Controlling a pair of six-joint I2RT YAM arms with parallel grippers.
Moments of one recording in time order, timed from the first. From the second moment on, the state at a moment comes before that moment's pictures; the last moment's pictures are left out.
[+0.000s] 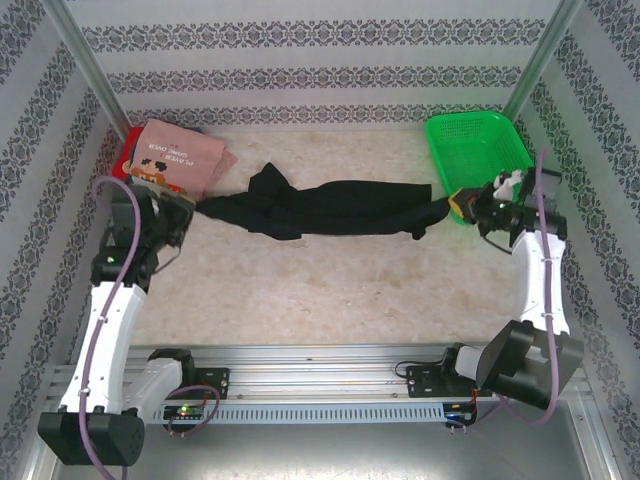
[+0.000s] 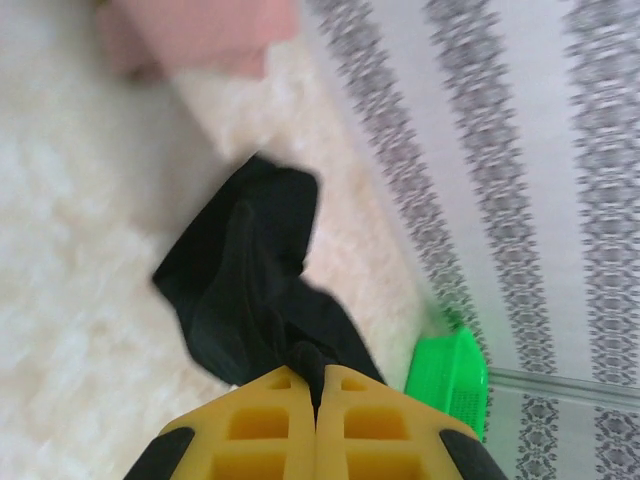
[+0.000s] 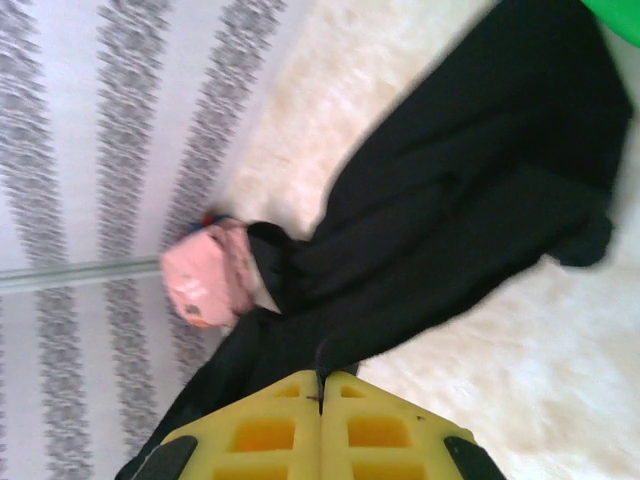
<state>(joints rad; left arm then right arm) 0.06 0.95 1.05 -0.59 0.19 -1.09 -0.38 1.26 1.15 -0.66 -0.84 0.76</state>
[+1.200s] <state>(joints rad) 0.17 1.60 2.50 -0.40 0.38 -0.64 -0.46 1.33 2.10 -0.33 -1.07 1.33</state>
